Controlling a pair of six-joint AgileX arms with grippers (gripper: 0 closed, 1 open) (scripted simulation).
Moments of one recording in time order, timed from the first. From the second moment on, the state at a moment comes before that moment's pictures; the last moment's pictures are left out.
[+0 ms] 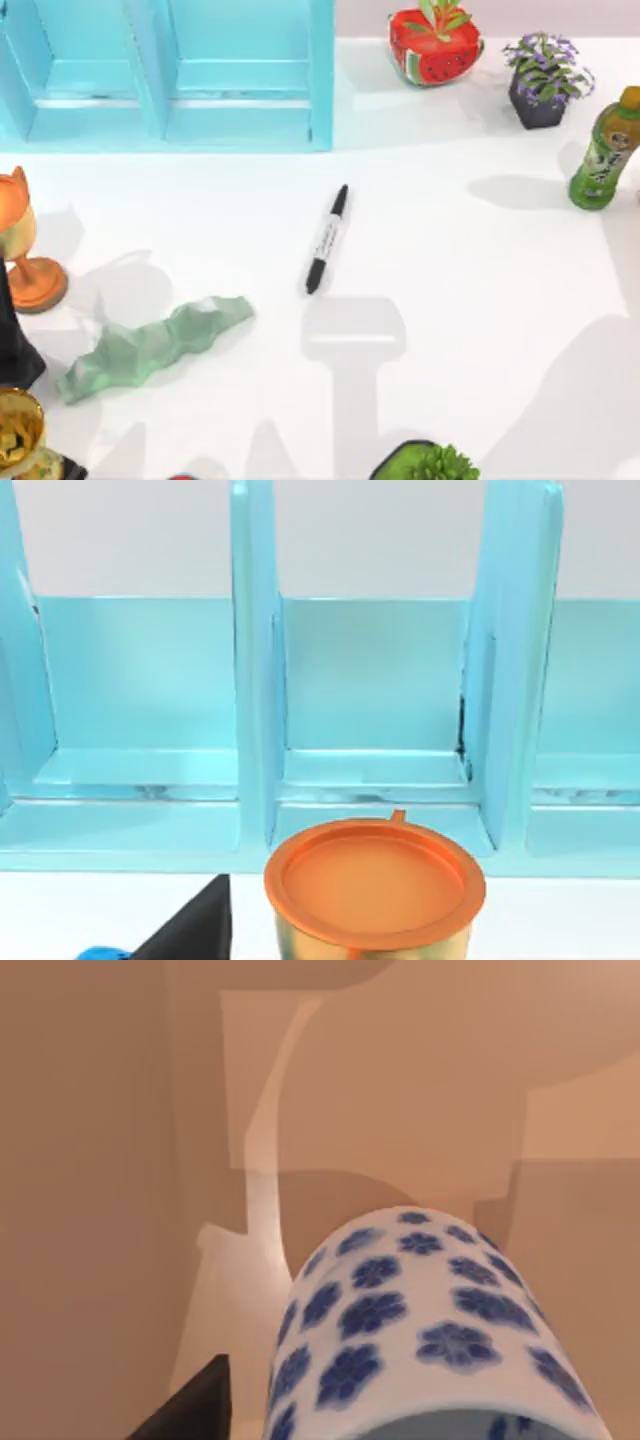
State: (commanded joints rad) left arm 0.00 0.00 0.00 0.00 0.00 0.00; right arm -0.49 1.96 1.33 -0.95 0.00 -0.48
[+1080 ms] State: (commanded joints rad) left arm 0.00 0.00 0.00 0.00 0.00 0.00; right arm -0.49 1.96 1.33 -0.95 0.00 -0.48
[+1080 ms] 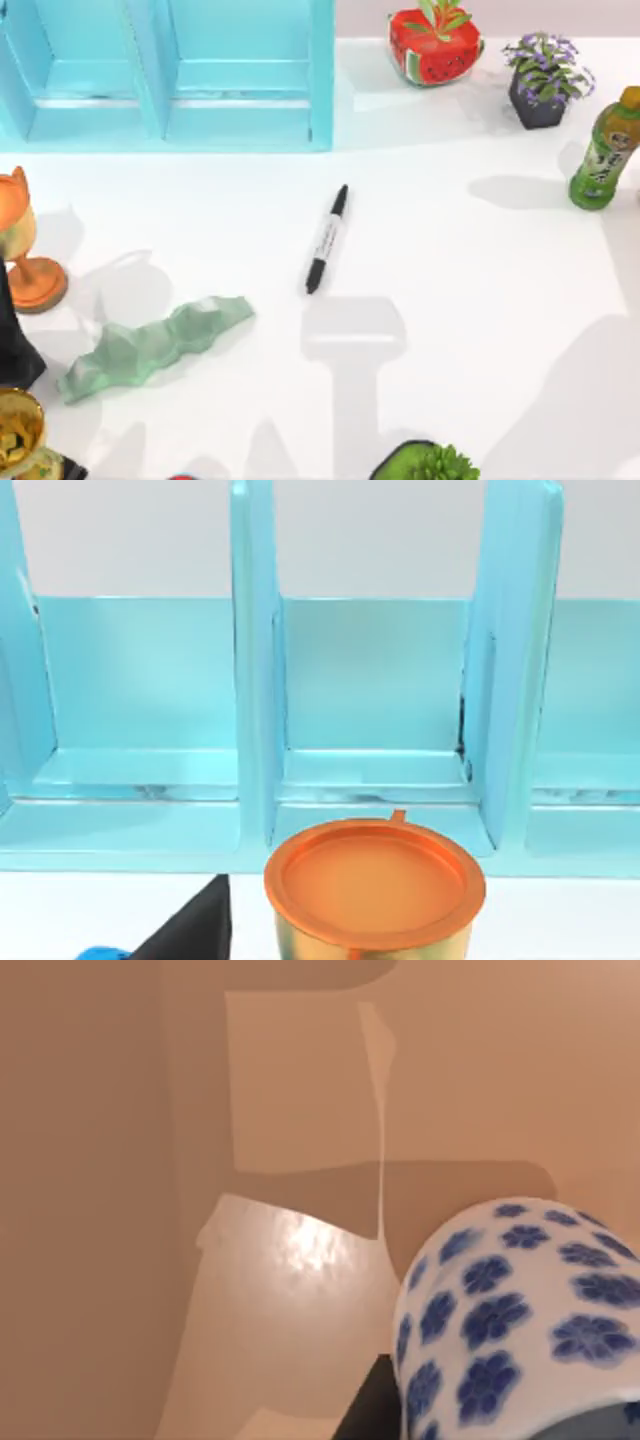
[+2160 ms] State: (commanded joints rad) left arm 0.00 0.00 0.00 0.00 0.00 0.00; right arm -0.07 1.75 1.66 -1.49 0.00 -0.06
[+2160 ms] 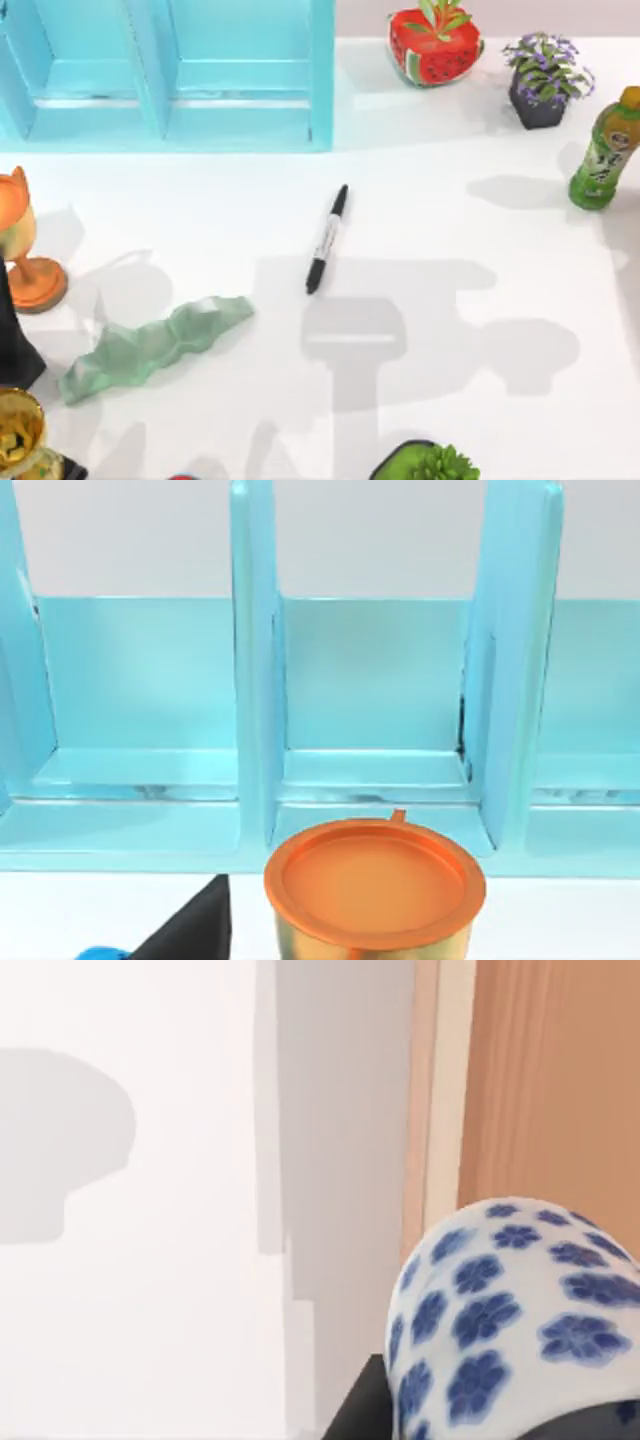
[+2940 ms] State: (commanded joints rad) left arm 0.00 0.00 0.00 0.00 0.00 0.00; right arm 0.24 1.96 1.75 -1.37 0.00 0.27
